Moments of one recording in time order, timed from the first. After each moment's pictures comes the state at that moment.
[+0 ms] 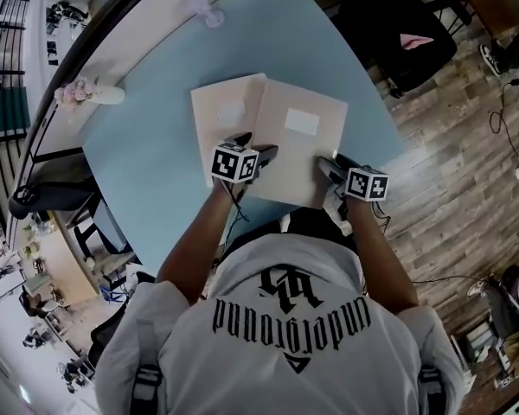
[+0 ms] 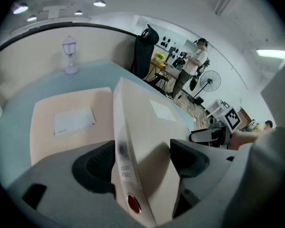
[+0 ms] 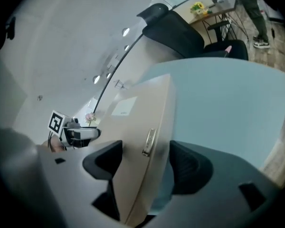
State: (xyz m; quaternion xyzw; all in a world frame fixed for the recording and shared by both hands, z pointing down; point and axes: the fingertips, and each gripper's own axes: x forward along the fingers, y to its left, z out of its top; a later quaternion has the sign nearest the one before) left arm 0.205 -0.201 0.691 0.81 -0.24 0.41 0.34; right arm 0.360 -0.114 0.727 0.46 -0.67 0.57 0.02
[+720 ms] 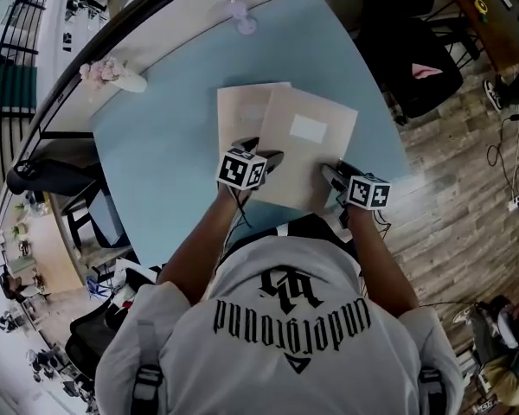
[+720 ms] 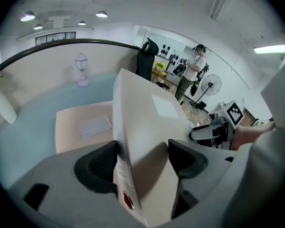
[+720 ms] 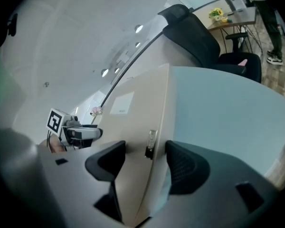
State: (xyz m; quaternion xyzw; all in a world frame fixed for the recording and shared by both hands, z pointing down) left arm 0.170 -0.202 0.647 0.83 -0.28 0.38 0.31; right arm 0.325 -0.133 0.679 0.45 -0.72 0.53 0.05
